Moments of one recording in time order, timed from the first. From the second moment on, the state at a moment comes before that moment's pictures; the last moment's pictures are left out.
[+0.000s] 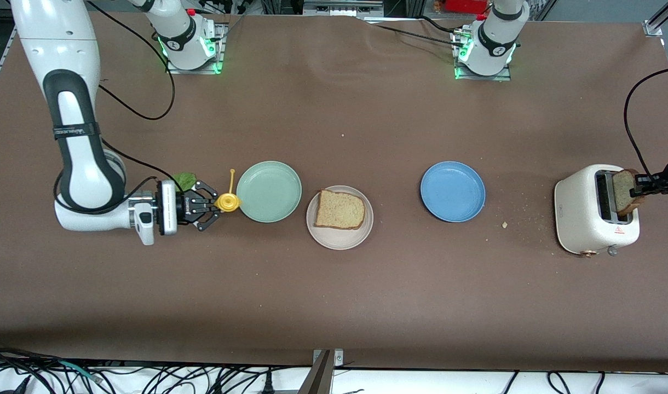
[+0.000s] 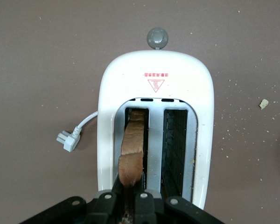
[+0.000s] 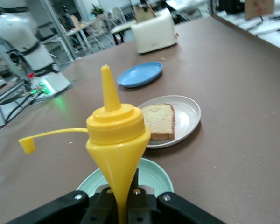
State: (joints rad) left arm 0.27 0.29 0.15 -1.83 -0.03 2.09 0.48; right arm 0.10 0.65 -0.11 -1.66 1.16 1.66 -2.02
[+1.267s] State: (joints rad) left arm 0.27 0.29 0.14 -1.74 -0.03 2.00 0.50; right arm -0.06 0.87 -0.09 -1.69 1.20 1.44 -2.55
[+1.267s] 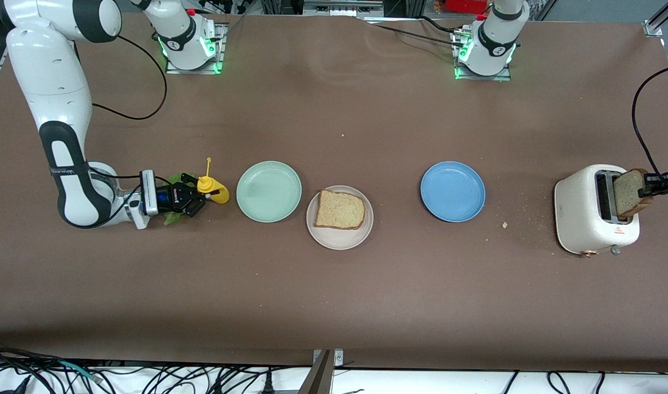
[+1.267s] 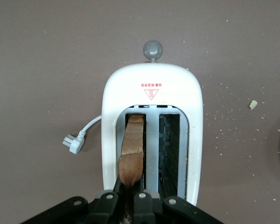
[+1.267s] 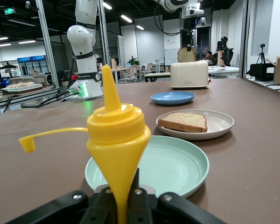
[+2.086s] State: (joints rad) left arm 0.20 0.28 0.13 -1.57 -0.03 1.80 0.50; right arm -0.06 0.83 -0.16 -1.63 1.08 1.43 -2.42
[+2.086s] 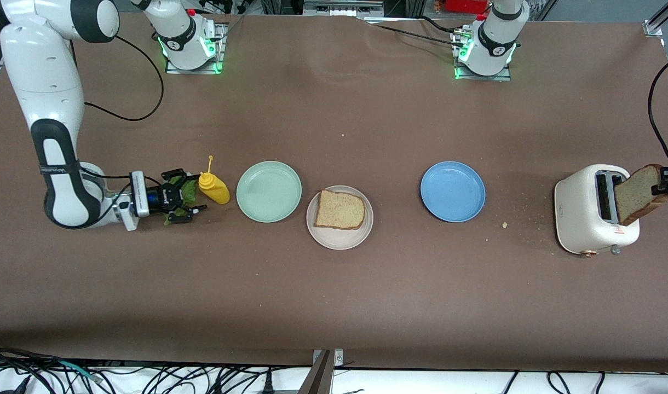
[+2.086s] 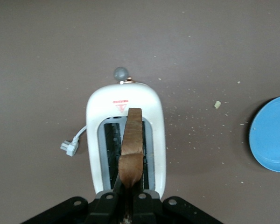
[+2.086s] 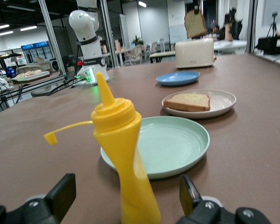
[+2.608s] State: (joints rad) left arm 0.10 0.31 0.13 -1.57 -0.12 1.73 0.50; right arm -0.06 0.62 -0.19 -1.60 0.80 1.49 -1.93
